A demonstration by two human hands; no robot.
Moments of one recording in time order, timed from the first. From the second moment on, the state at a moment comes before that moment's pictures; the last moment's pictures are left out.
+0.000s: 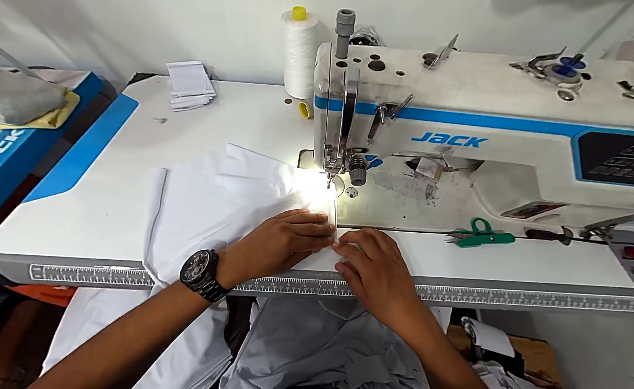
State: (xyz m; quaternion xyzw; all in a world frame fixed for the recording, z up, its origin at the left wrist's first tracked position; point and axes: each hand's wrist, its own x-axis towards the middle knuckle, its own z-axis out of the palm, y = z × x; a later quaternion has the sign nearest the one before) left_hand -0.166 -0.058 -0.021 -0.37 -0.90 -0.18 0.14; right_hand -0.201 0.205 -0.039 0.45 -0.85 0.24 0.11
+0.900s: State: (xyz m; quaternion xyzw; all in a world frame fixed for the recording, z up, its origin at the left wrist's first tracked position) left_hand -0.197 -0.066 -0.027 -0.13 -0.98 -0.11 0.10; right_hand -0.244 0.207 -0.025 0.58 -0.79 0.18 0.03
